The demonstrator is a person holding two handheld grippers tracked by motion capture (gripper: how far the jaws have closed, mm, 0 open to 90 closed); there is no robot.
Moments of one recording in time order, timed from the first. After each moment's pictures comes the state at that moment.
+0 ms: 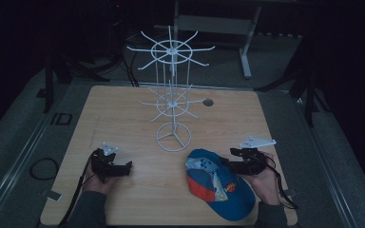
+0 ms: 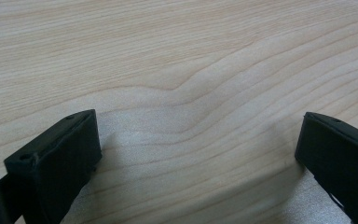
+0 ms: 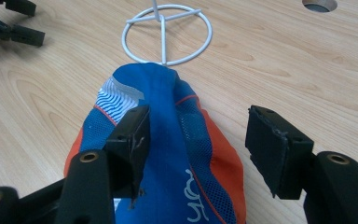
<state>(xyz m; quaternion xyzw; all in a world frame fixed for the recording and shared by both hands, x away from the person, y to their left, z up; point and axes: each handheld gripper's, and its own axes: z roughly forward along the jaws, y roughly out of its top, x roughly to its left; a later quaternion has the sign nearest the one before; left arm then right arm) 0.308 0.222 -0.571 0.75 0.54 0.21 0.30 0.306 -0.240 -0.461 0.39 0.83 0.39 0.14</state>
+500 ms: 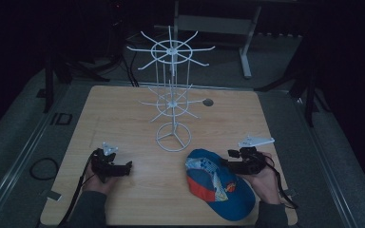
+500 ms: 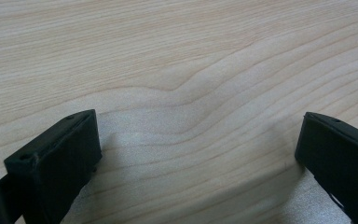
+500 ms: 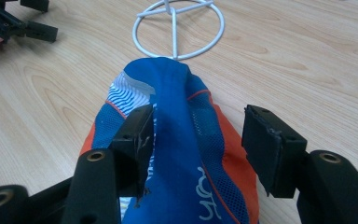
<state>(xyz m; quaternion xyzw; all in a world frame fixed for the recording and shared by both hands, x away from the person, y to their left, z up) 0.308 0.221 -0.571 0.75 0.55 0.21 0.30 0.308 -0.238 -0.461 0.39 0.83 0.38 0.11</state>
